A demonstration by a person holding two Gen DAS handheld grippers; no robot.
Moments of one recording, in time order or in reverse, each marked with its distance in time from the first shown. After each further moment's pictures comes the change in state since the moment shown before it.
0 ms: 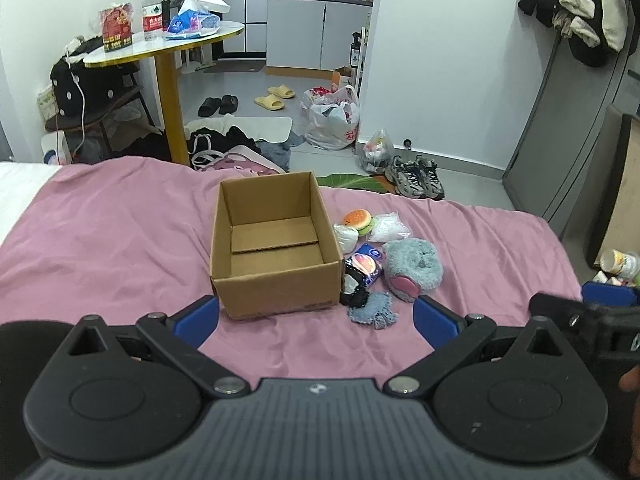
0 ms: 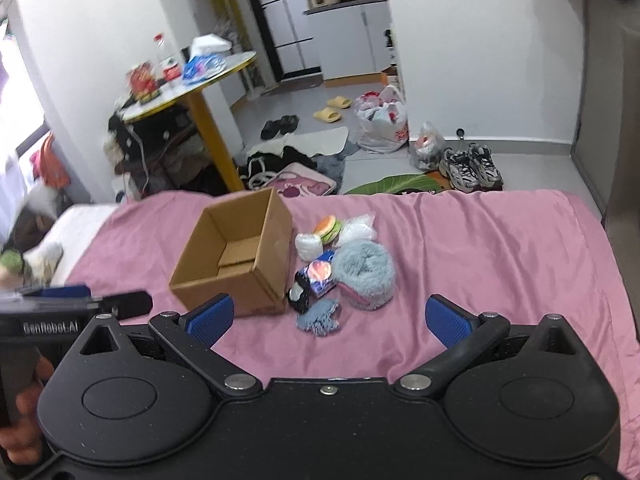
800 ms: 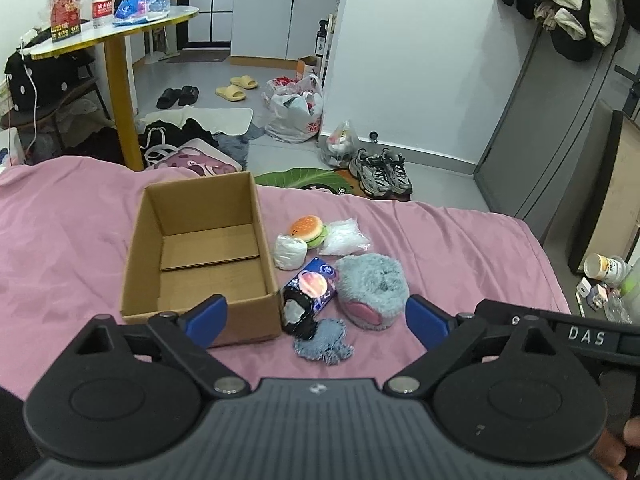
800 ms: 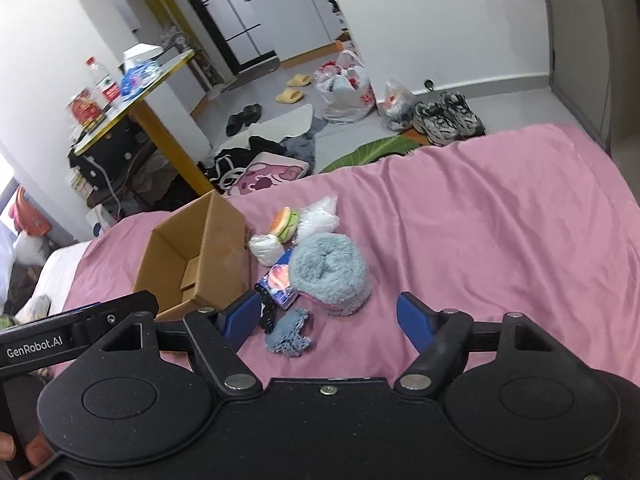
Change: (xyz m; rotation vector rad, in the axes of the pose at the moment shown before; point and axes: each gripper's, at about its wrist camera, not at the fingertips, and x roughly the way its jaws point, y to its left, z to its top) left arm 0.079 -0.036 0.025 -0.003 0.030 -0.110; right arm 0.079 -0.056 0.006 0.213 0.072 -0.005
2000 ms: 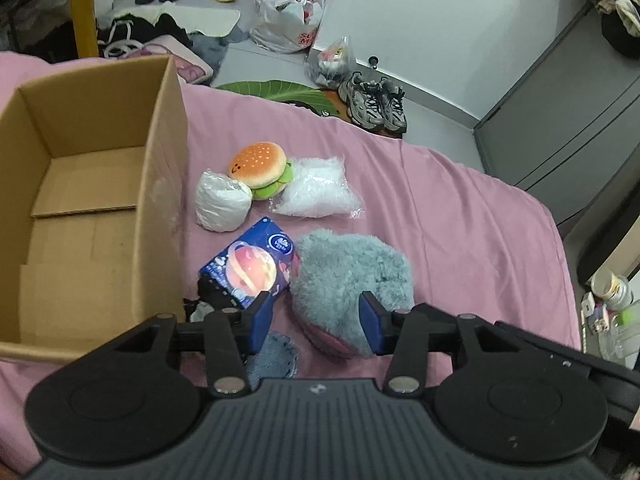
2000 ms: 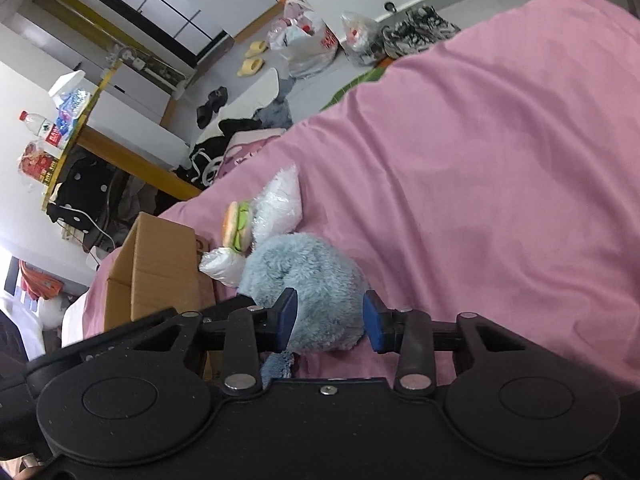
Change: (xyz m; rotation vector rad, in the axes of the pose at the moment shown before) left arm 0.170 -0.009 0.015 -0.162 0.259 -0.113; right arm 0.116 -0.047 0.011 0.270 0.148 0.069
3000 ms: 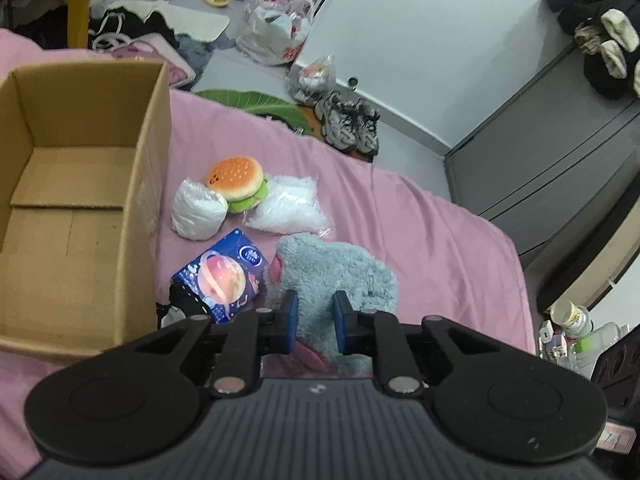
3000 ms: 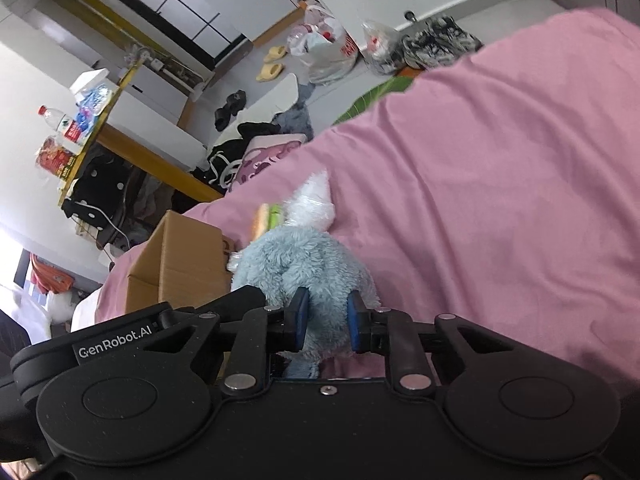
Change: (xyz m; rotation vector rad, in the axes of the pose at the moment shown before) left arm -0.021 0.002 -0.001 -0.067 -0.062 -0.117; right arm -0.023 0.025 -0.003 -0.059 -0.047 0.031
